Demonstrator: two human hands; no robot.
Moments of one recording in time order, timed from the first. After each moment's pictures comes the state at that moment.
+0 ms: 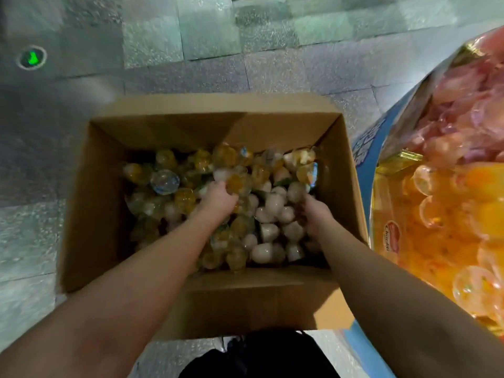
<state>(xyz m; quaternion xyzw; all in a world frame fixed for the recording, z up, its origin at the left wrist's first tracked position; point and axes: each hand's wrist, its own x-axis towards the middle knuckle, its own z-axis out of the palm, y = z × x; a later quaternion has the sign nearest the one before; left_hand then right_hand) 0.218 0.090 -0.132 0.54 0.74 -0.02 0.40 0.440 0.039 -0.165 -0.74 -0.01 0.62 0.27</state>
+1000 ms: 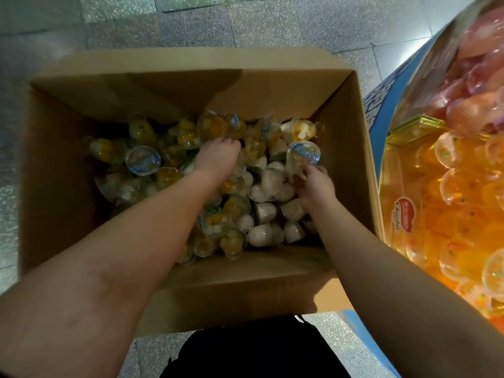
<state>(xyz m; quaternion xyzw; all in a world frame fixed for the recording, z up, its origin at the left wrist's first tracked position) 0.231 0.136 -0.162 0.85 0.51 -0.09 0.13 0.420 0.052 -0.148 -0.70 0.09 0.55 0.45</state>
